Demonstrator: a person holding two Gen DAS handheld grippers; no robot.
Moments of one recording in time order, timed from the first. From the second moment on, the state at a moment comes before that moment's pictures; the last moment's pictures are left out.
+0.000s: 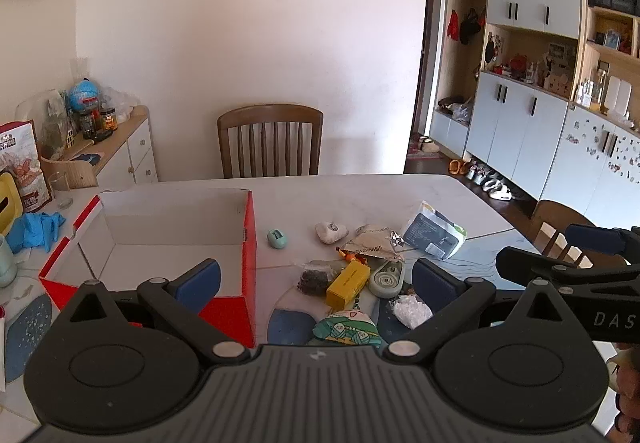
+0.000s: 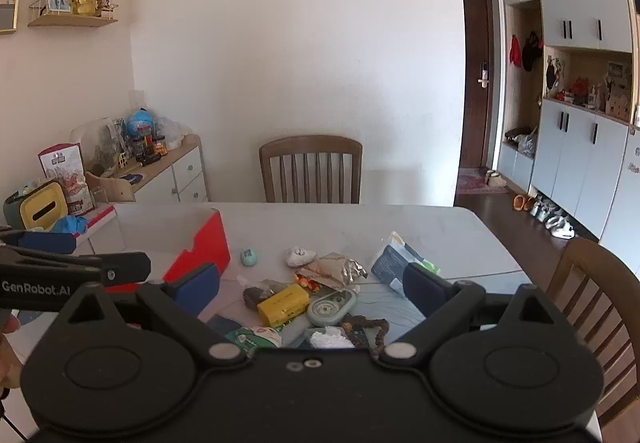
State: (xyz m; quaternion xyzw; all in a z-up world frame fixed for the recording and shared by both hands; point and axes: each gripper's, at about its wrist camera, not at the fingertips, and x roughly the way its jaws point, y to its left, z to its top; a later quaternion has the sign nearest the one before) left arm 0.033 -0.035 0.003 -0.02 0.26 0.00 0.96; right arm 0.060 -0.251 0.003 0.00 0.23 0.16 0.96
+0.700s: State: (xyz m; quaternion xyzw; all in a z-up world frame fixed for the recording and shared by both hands) left arm 0.102 -0.073 -0.069 0.01 0.35 -0.03 0.94; right arm 0.144 -0.285 -0.068 -0.08 0.32 0.22 0.92
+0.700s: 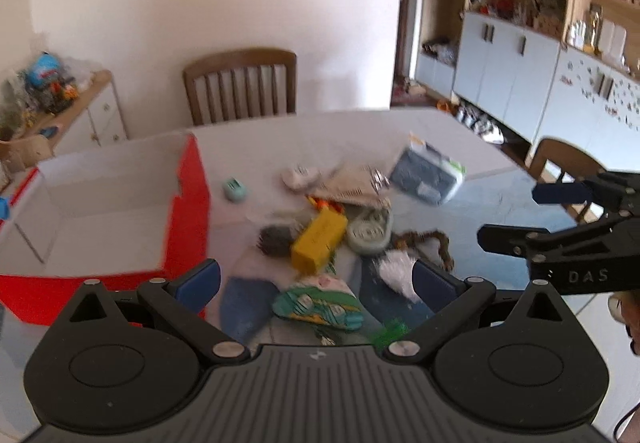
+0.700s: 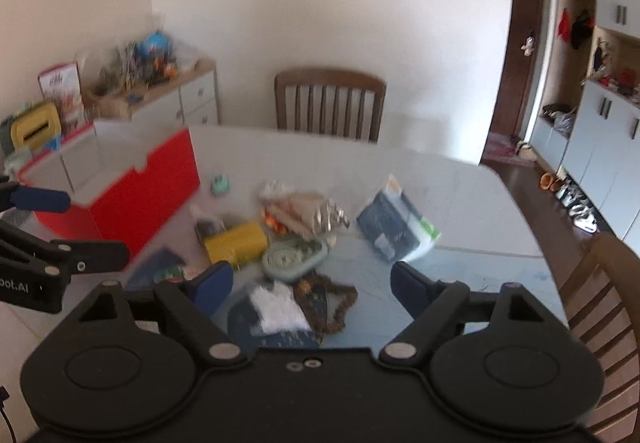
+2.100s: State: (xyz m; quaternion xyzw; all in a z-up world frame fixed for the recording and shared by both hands) left arm 0.179 -0.067 -0.161 0.01 0.45 -0.04 0.89; right arm 0.210 -0.247 -0.142 -0.14 0.38 0.32 0.86
